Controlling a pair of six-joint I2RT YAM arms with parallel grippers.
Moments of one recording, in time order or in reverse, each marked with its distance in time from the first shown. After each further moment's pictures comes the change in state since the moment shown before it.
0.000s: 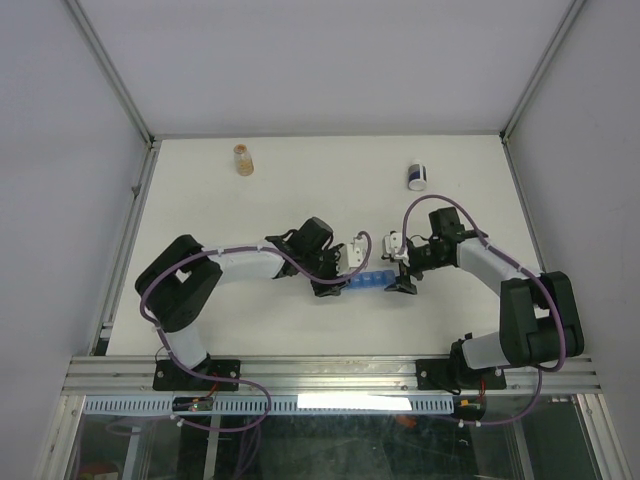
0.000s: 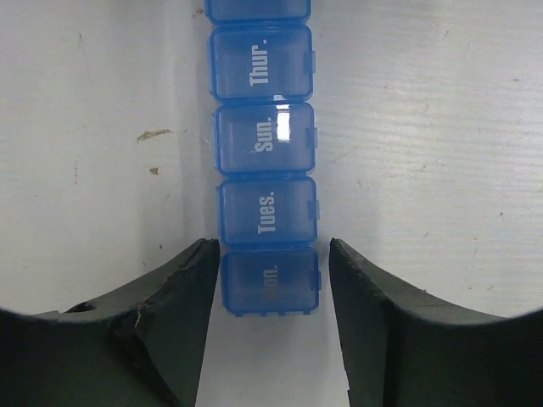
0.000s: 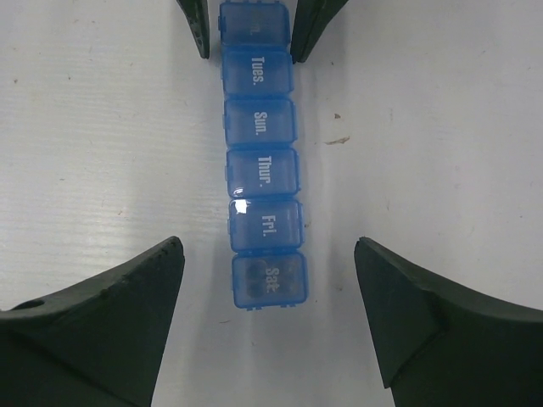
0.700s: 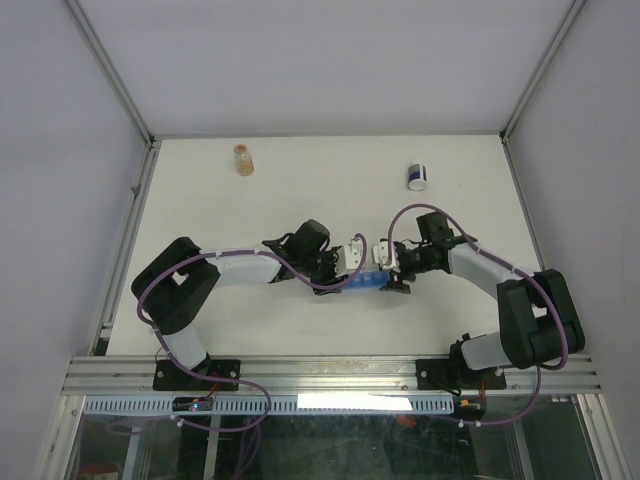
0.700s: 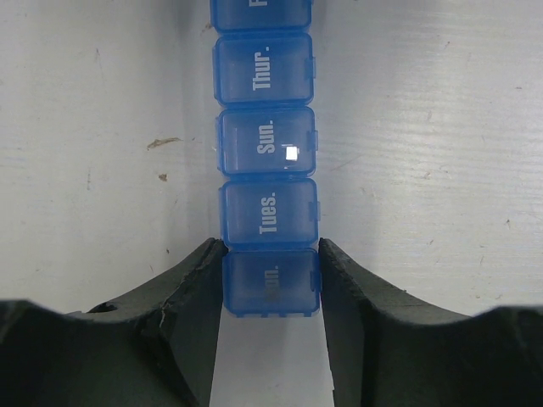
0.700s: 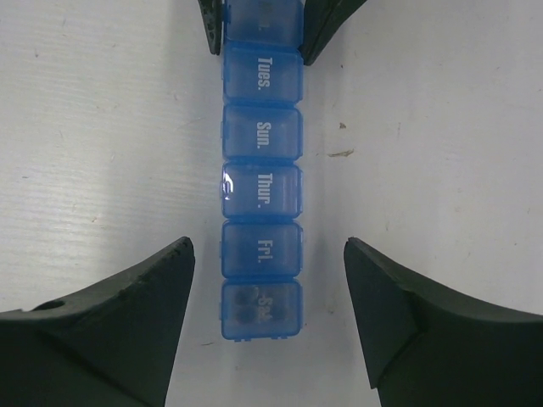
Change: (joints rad) left arm 0.000 -0.031 -0.072 0.111 0.000 -0.003; right arm 0.091 0.001 -0.044 0.121 0.088 0.012
